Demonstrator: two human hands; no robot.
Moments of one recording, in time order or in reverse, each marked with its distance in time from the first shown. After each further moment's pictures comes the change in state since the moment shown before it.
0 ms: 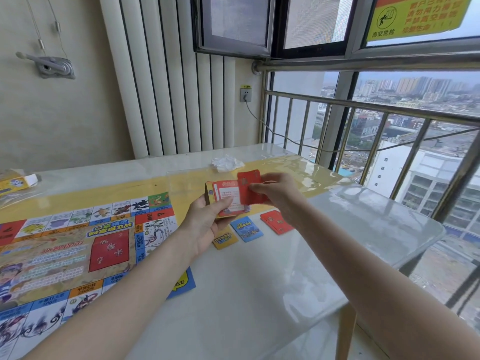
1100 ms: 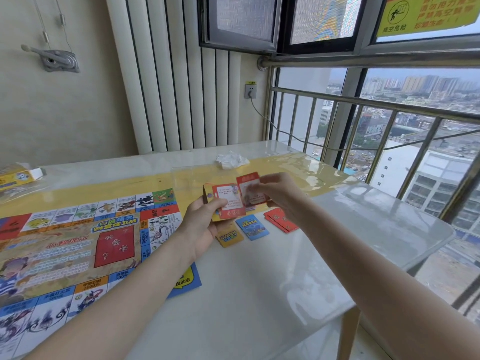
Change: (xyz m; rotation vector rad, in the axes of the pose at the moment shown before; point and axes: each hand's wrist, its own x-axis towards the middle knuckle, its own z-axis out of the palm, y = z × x) left_hand 0.002 -0.003 -0.015 -0.022 0.034 -0.016; right_hand -0.004 -0.004 0.008 -0.220 -0.078 0.044
